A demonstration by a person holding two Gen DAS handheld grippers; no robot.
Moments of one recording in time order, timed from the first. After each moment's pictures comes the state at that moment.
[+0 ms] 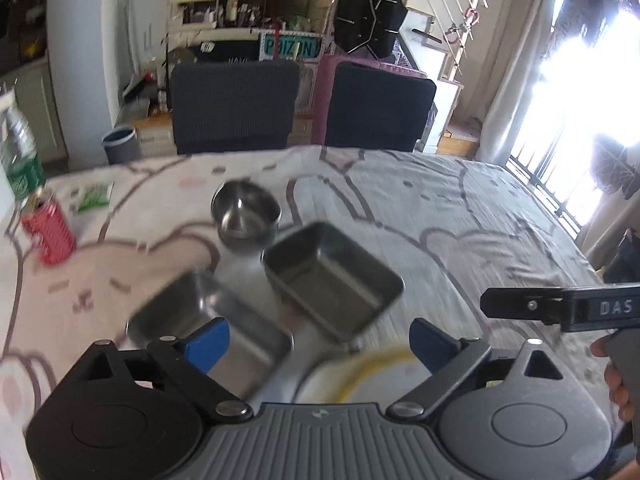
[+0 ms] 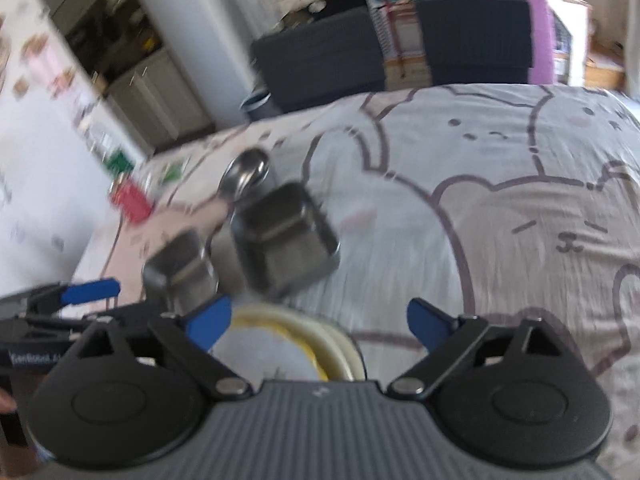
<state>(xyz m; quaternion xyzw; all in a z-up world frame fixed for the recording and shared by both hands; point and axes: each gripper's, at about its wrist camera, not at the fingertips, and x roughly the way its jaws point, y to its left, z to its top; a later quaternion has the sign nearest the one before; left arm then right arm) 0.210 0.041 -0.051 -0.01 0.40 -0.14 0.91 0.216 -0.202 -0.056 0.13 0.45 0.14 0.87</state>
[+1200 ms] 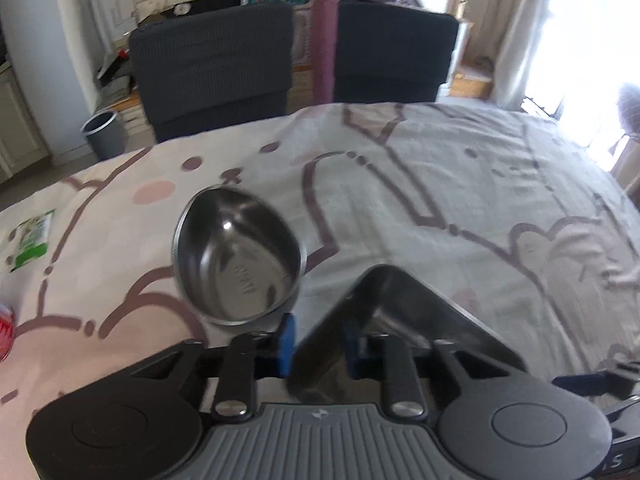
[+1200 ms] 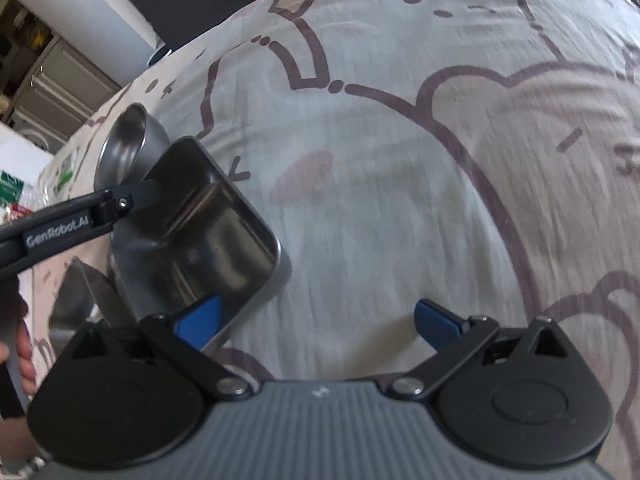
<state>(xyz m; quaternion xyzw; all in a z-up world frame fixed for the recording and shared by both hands) 0.373 0.022 -0.126 0.05 0.47 -0.13 0.87 0.317 -0.168 -0.156 0.17 0.58 0.03 0.79</state>
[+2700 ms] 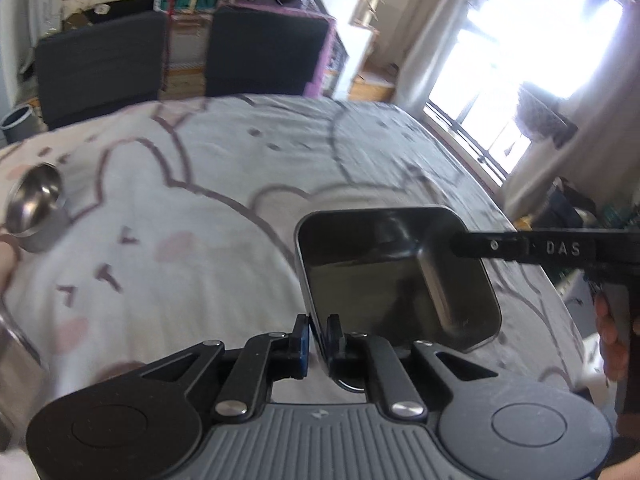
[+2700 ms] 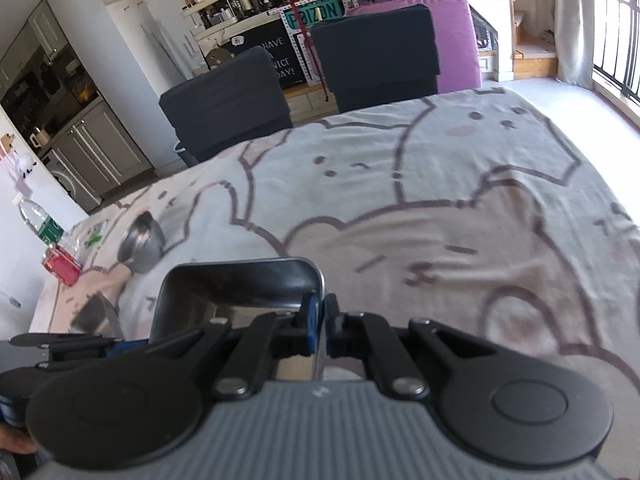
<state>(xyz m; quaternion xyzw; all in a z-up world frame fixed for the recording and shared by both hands) 0.227 -0.120 -0.081 -0.02 0.47 -0.27 0.84 0.228 -0.340 -0.054 0.14 0.44 0.05 0.88</state>
